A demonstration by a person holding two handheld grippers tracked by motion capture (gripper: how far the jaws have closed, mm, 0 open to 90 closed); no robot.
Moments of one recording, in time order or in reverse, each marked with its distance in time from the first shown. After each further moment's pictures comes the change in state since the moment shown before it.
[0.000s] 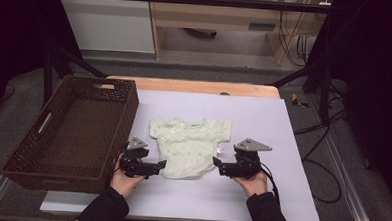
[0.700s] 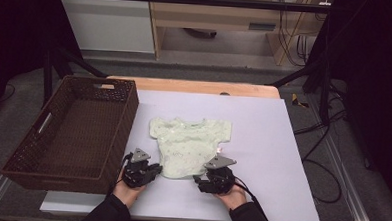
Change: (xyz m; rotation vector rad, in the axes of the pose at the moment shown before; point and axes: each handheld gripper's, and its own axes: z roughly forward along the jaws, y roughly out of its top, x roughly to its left) left arm -0.012 -0.021 0.011 0.023 0.023 0.048; right arm 0.052 -0.031 0.047 0.159 0.073 -0.177
